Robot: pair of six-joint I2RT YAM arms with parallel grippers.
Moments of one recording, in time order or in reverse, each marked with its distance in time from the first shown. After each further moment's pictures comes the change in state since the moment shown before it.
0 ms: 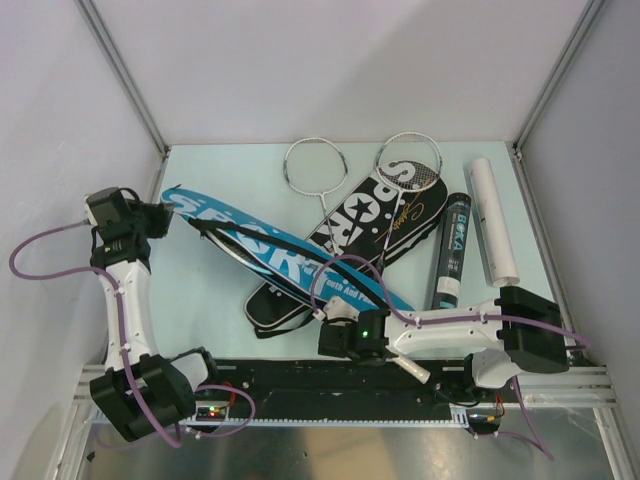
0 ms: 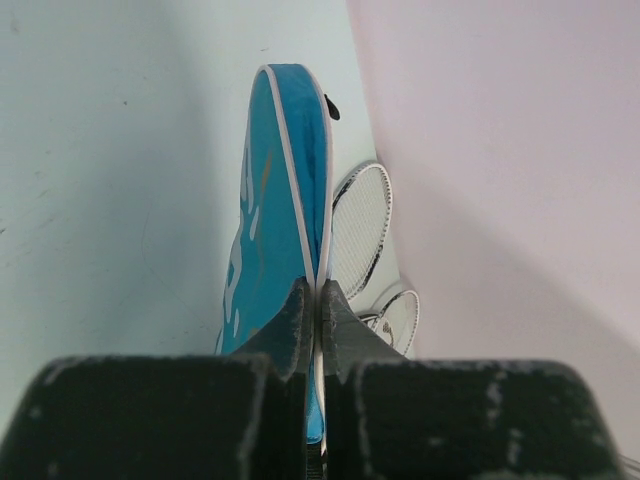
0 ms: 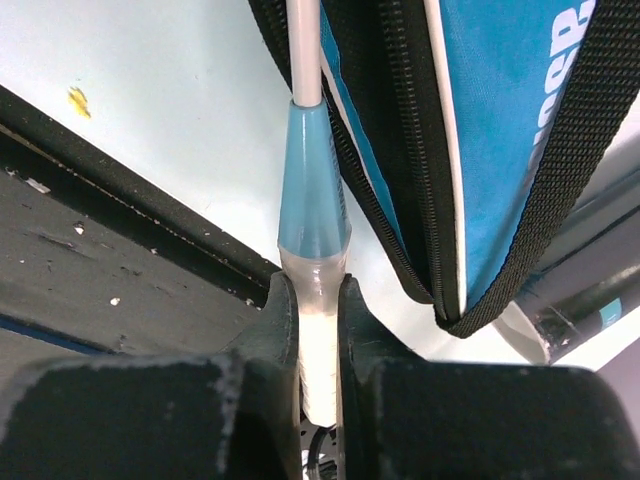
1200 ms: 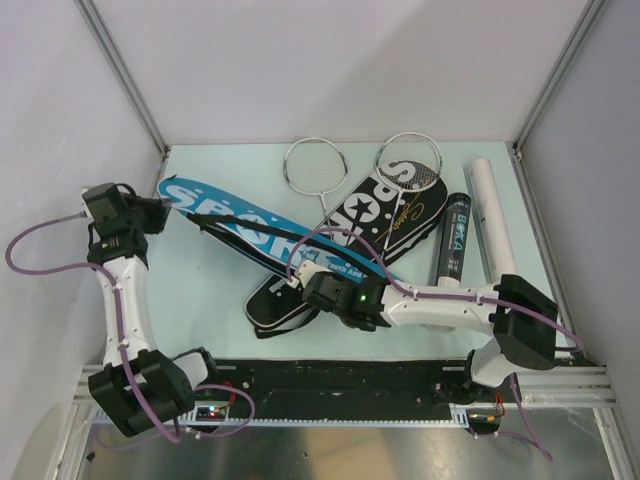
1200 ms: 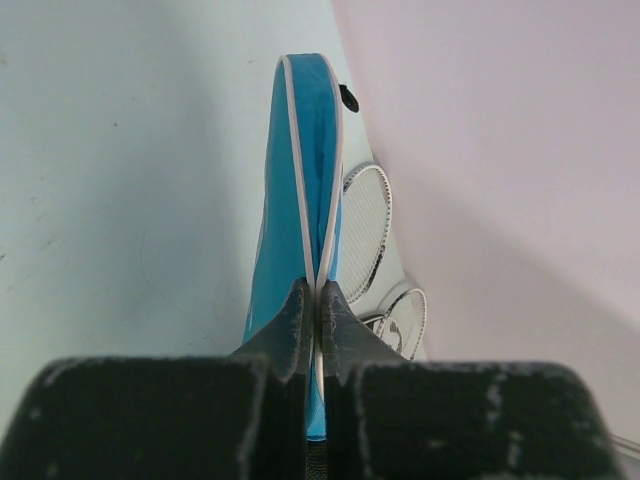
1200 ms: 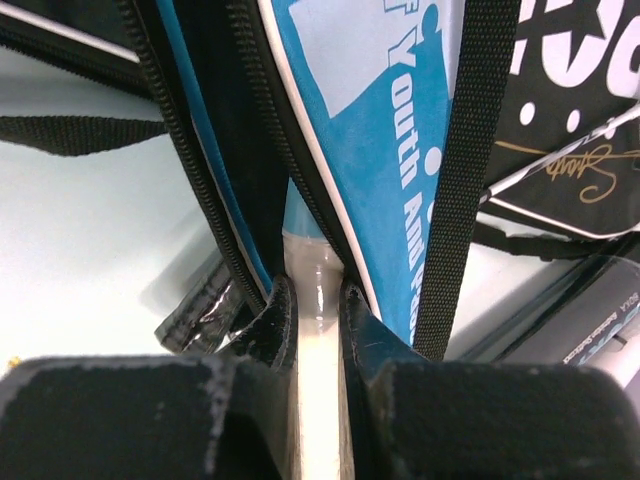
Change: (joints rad) left arm 0.000 0.022 0.029 0.014 0.026 0.053; right arm -0.194 0.034 0.093 0.382 0.127 -0.542
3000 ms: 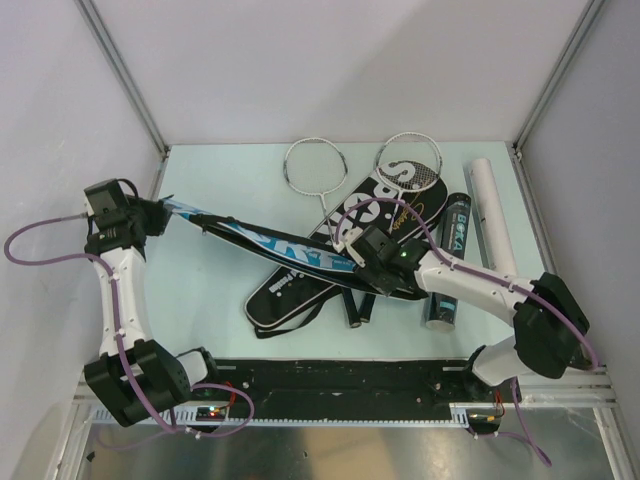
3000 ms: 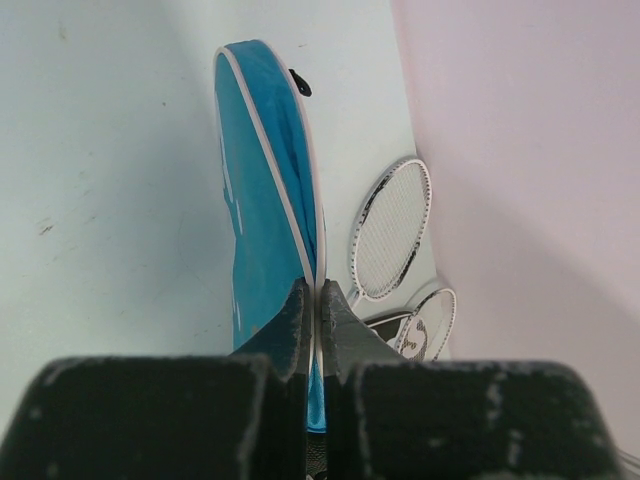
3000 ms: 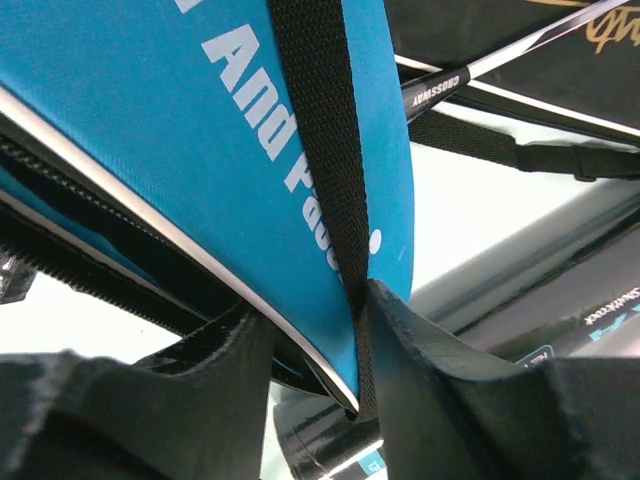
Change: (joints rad) left arm -0.002 0.059 0.064 -0.120 -0.038 0.022; right arm -0.391 -0.119 -0.064 -0.114 -0.299 -0.141
